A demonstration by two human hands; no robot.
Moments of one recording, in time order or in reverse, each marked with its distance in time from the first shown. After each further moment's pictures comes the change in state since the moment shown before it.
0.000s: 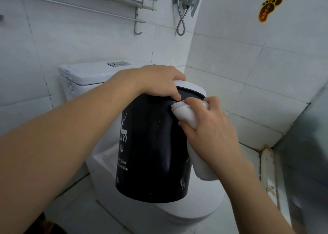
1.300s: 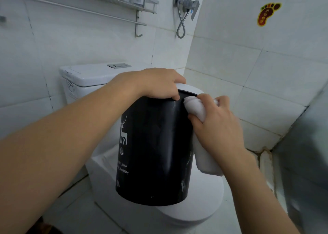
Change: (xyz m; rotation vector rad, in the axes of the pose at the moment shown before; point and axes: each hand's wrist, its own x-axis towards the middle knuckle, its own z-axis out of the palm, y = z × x) left_hand 0.002 -0.002 0.001 -0.004 0.001 0.007; right_hand 0.018 0.010 -0.002 -0.036 0.027 0.143
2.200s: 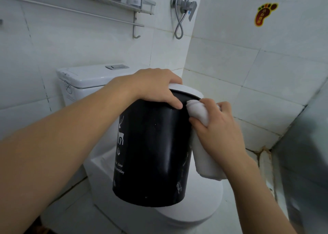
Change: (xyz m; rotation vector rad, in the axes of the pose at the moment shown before) left_hand -0.006 -0.002 0.003 0.040 0.076 -0.008; right_hand -0.006 0.014 0.000 0.143 -0.027 0.048
